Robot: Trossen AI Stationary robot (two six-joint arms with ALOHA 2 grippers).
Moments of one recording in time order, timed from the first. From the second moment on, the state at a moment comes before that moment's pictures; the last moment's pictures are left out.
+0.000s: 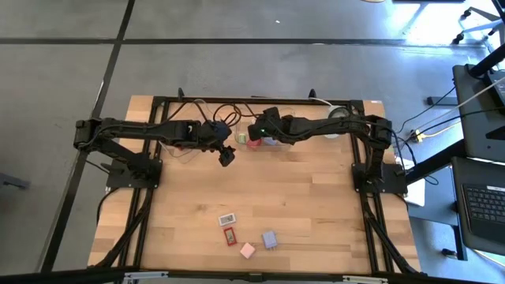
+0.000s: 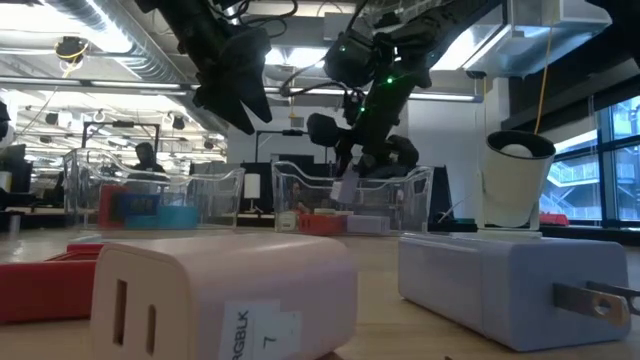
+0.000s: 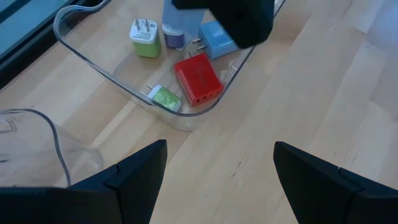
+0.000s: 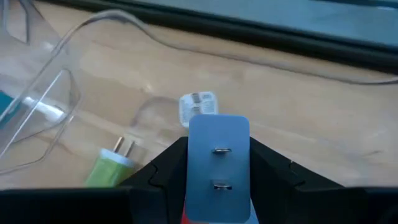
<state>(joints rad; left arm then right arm) 0.15 1.35 1.00 -0.55 -0.24 -0.43 -0.22 1.91 1.30 -0.33 0.54 0.84</state>
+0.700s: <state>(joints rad) 0.15 1.35 1.00 -0.55 -0.24 -0.43 -0.22 1.91 1.30 -0.32 0.38 0.84</state>
